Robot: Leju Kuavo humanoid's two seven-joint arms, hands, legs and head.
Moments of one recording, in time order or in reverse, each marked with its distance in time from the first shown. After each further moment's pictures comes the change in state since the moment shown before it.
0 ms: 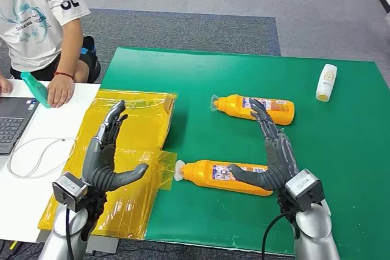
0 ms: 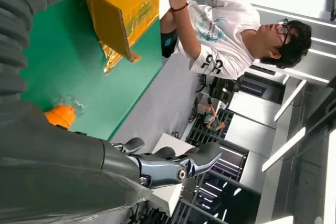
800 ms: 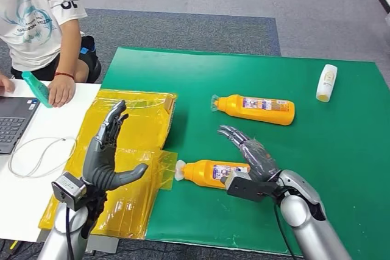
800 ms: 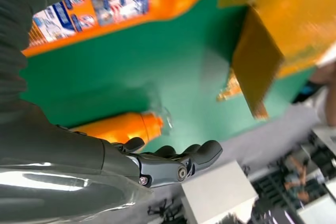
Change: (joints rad) left arm -0.017 0.009 0.001 0.029 0.017 -0.003 -0.031; right arm -0.140 -0.215 0.227 0.266 0.420 -0.105 0.130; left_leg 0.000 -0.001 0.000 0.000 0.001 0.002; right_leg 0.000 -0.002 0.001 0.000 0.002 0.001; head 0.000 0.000
